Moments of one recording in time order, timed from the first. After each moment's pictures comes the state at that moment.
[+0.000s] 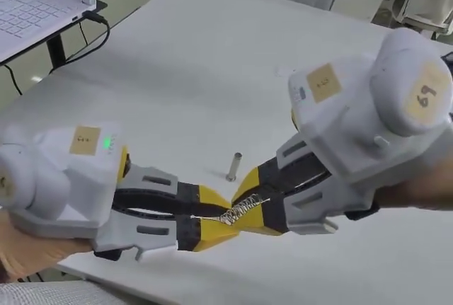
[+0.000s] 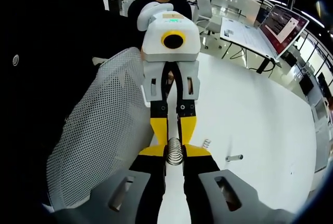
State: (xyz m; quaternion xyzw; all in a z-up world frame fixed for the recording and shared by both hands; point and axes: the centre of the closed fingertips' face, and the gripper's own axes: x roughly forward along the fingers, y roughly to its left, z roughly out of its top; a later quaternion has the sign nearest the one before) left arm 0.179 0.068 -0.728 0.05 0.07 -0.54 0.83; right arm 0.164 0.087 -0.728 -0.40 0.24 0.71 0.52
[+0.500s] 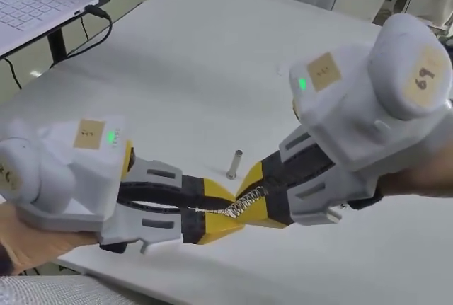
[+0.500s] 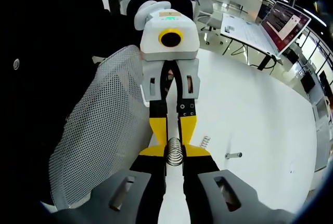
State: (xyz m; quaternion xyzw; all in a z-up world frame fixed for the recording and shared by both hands) left arm 0.182 0.067 -0.727 0.05 0.06 -0.54 0.84; right arm 0.168 0.086 -0.726 -0.41 0.26 0.71 0.51
